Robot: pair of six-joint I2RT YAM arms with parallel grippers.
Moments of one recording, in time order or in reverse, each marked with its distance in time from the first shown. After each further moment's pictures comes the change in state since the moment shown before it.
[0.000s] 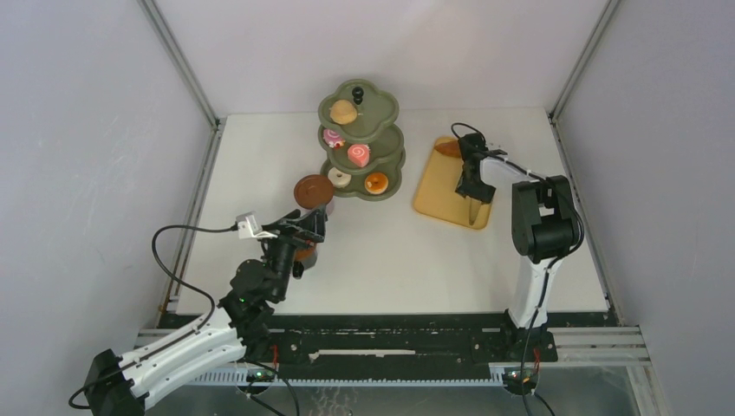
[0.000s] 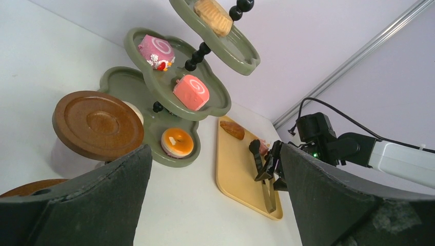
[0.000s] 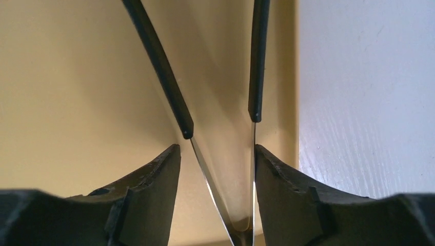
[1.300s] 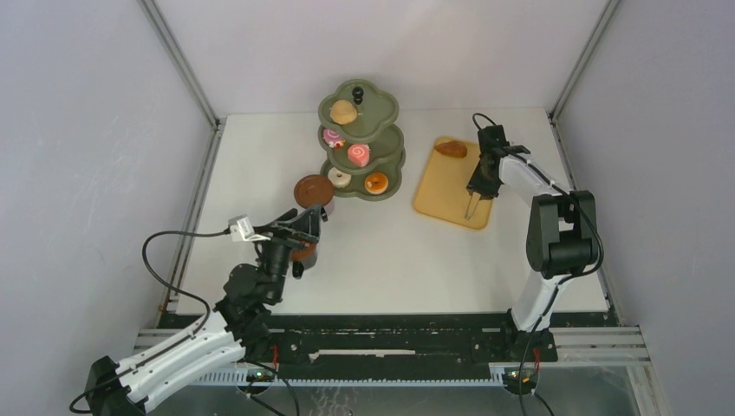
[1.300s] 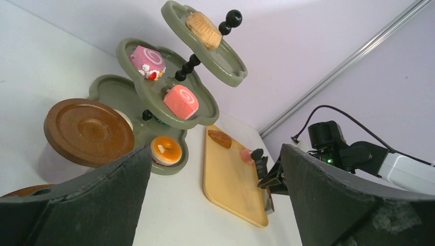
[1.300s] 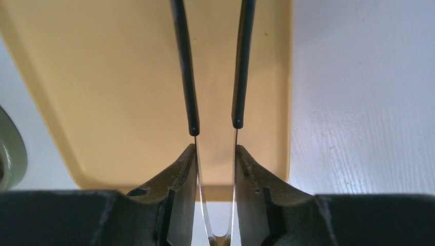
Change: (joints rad) left arm 0.000 -0.063 -0.008 0.004 0.002 -0.011; right arm -0.077 -0.150 -0.014 -0.066 -0.219 -0.009
